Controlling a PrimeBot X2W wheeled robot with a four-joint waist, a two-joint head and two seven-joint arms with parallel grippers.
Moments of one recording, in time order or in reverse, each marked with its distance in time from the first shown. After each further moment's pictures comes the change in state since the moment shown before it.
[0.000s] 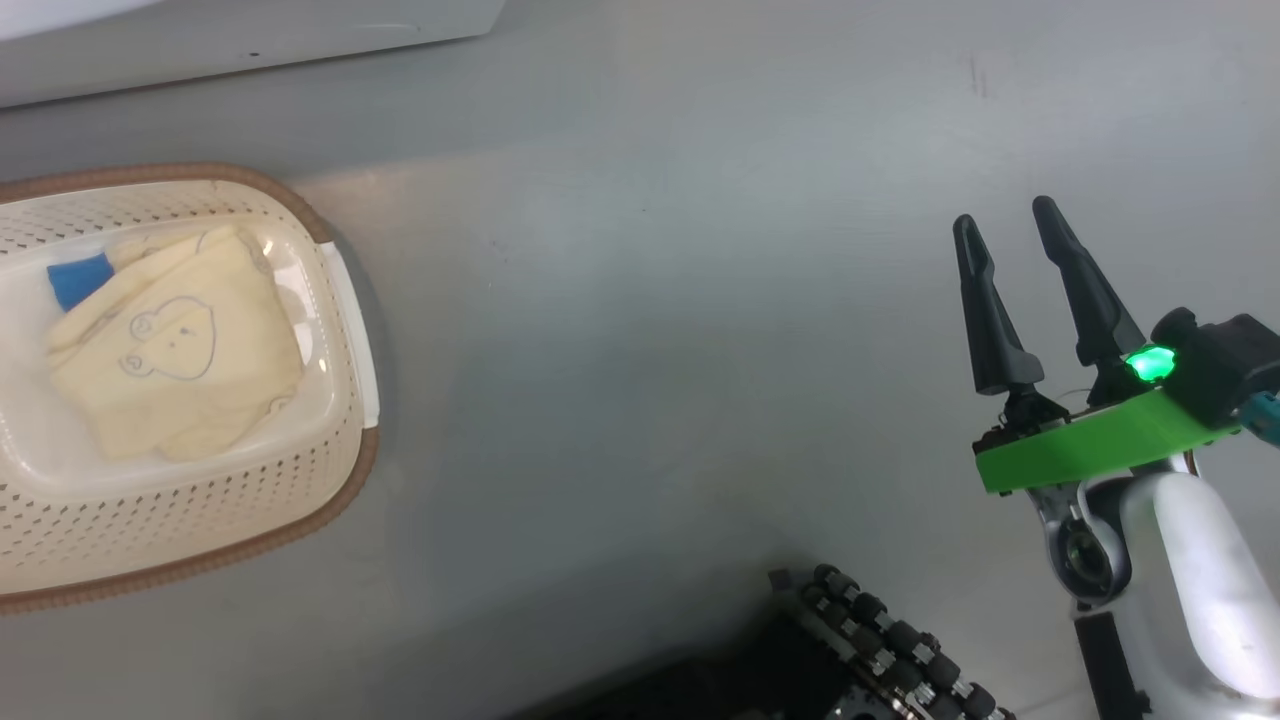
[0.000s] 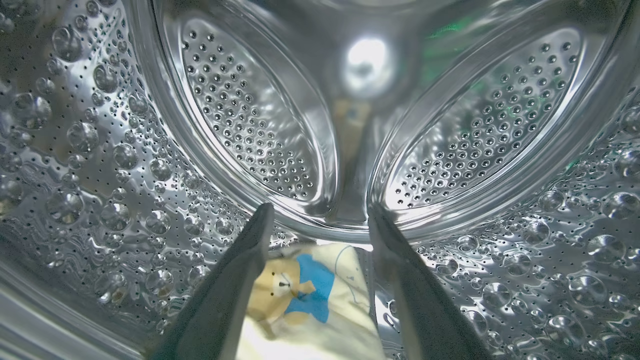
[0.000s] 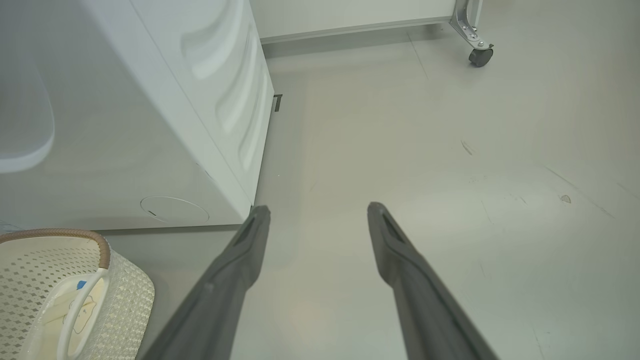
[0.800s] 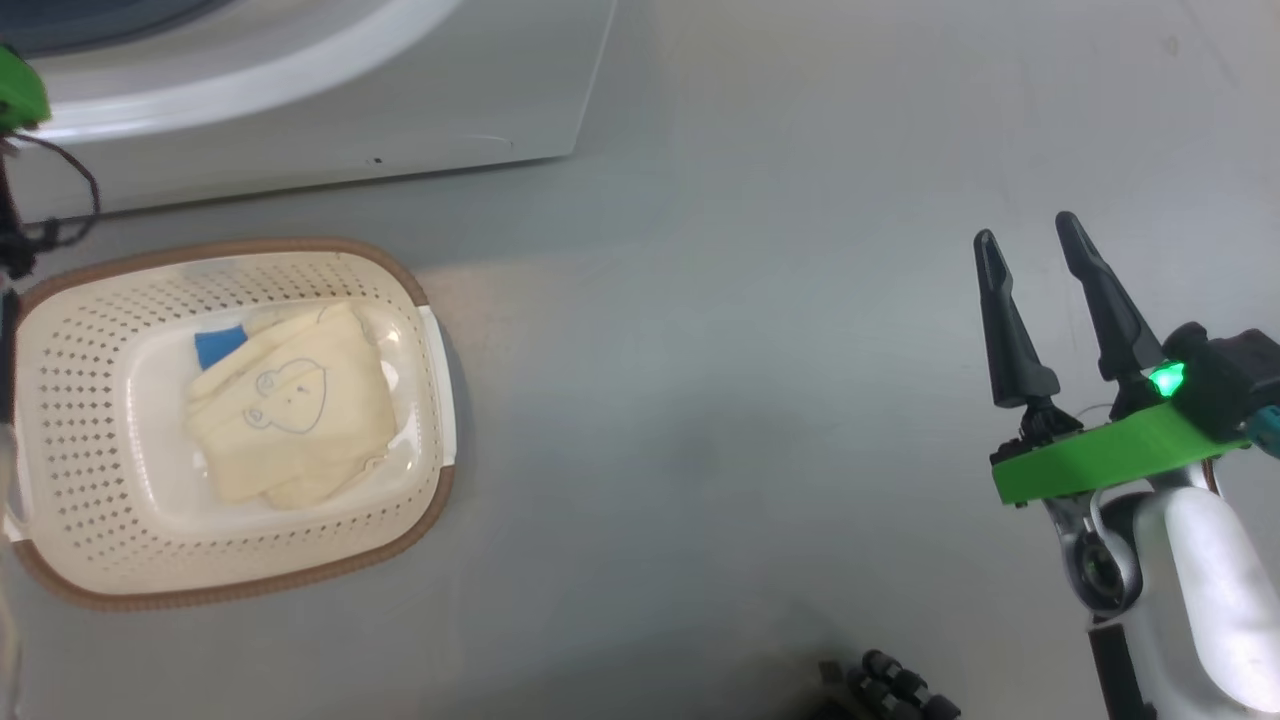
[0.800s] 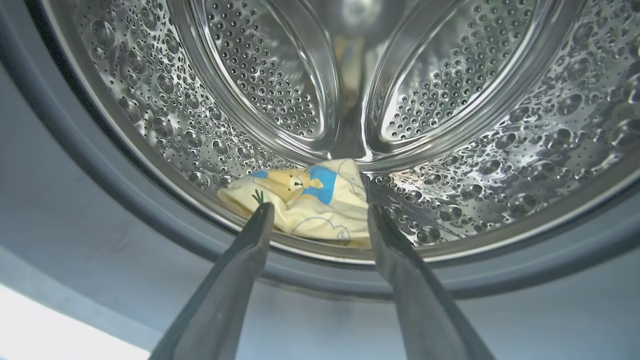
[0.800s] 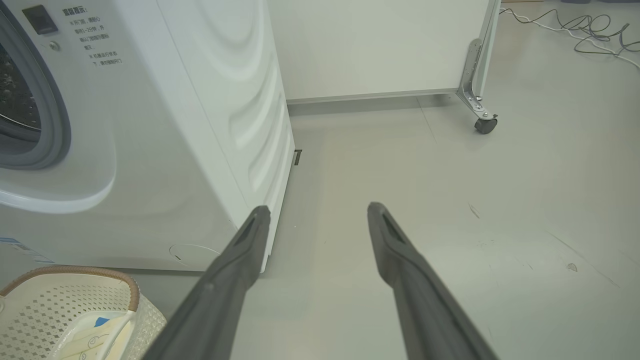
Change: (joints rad) left arm 0.425 -0.135 -0.005 0.038 -0.042 0.062 -0.207; right arm 0.013 0.000 -0.043 0.008 -0.063 0.000 0.000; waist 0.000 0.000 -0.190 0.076
